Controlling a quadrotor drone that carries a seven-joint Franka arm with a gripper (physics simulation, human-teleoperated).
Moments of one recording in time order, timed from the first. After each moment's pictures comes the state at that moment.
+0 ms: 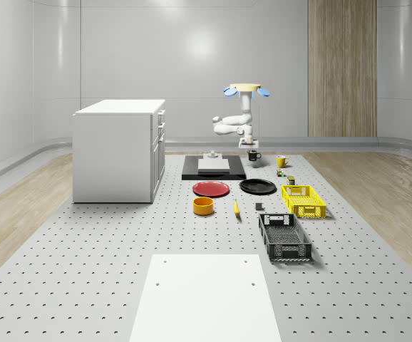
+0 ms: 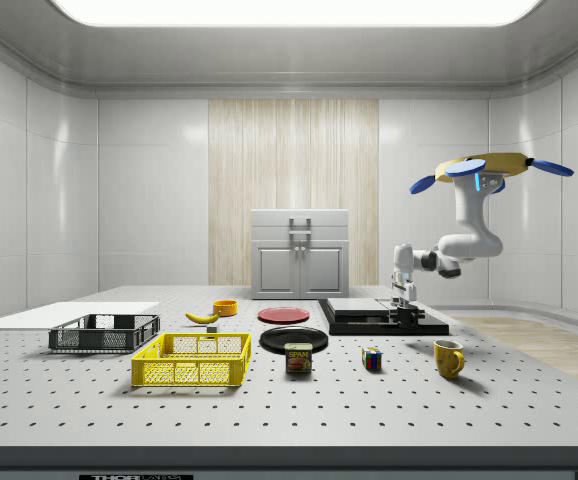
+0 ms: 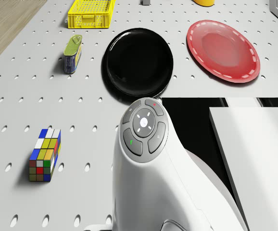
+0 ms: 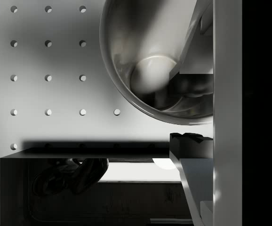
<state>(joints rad) -1.10 -1.36 1.27 -2.87 -1.91 1.45 1.62</state>
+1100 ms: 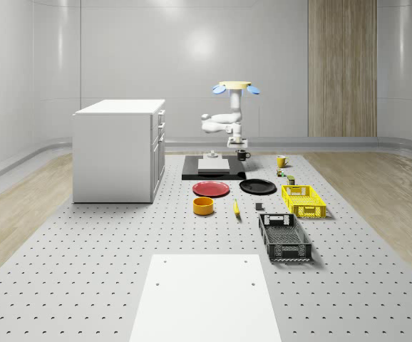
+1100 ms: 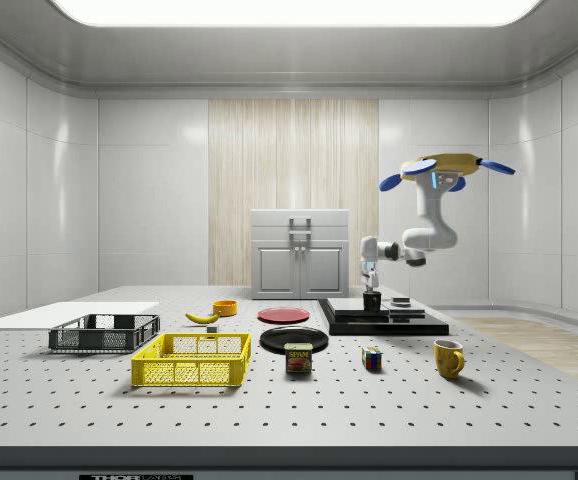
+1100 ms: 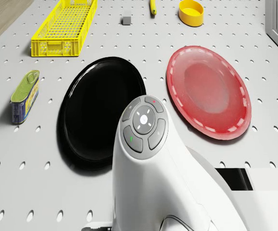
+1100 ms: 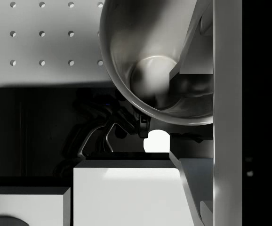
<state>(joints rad) -1.12 -1.41 1.30 -2.87 -1.88 1.49 1.64</state>
